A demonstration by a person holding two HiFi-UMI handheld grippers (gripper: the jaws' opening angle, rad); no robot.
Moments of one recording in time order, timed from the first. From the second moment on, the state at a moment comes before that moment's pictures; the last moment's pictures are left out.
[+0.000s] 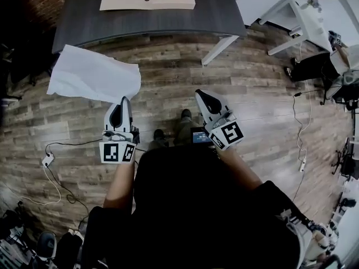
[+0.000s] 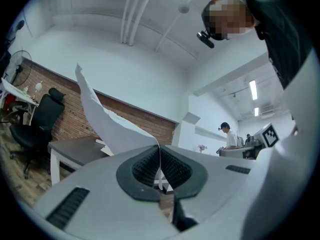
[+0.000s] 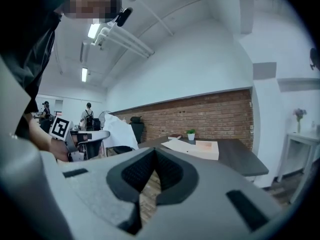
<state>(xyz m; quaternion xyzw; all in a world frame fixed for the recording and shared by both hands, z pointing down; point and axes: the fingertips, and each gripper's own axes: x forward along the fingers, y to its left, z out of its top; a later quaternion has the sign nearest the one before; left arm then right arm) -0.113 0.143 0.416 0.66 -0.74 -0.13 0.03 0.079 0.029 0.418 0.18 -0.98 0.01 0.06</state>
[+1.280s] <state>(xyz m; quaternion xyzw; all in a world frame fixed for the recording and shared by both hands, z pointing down) 0.066 0.096 0.427 0.66 -0.75 -0.07 0.06 0.249 -0.030 0.430 0.18 -0.98 0.04 0.03</state>
